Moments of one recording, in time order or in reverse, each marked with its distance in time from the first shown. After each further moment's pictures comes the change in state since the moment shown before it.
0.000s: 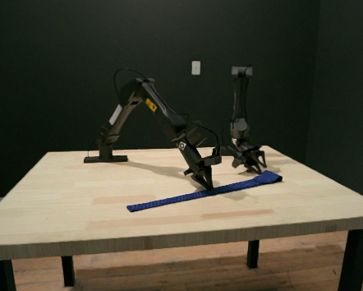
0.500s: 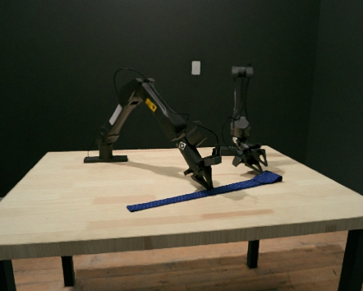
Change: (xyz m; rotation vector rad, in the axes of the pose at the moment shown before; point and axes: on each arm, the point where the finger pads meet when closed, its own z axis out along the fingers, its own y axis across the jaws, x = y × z) left arm -0.012 0.019 0.007 -0.027 -0.019 -0.013; right arm 0.000 0.000 0.000 0.000 0.000 0.000
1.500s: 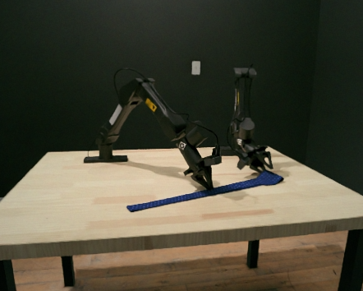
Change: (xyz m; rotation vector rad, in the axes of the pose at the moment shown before) left arm 0.002 0.010 0.025 0.014 0.009 0.007; right arm 0.000 0.000 0.000 0.000 0.000 0.000
